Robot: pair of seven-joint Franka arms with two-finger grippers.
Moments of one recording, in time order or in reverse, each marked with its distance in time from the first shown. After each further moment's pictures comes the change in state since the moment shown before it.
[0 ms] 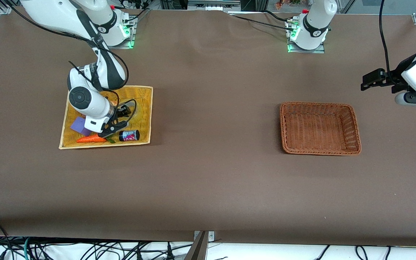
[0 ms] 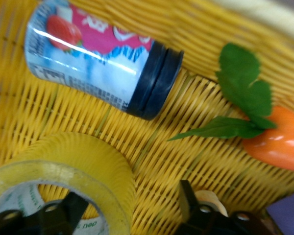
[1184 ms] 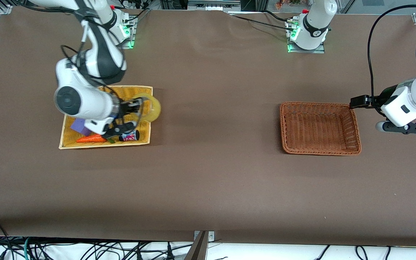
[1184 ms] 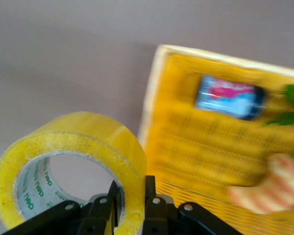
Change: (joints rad) left arm 0.002 0.149 0.011 -0.001 0.000 0.057 0.000; right arm 0.146 -0.018 0.036 0.439 0.253 -0.530 0.301
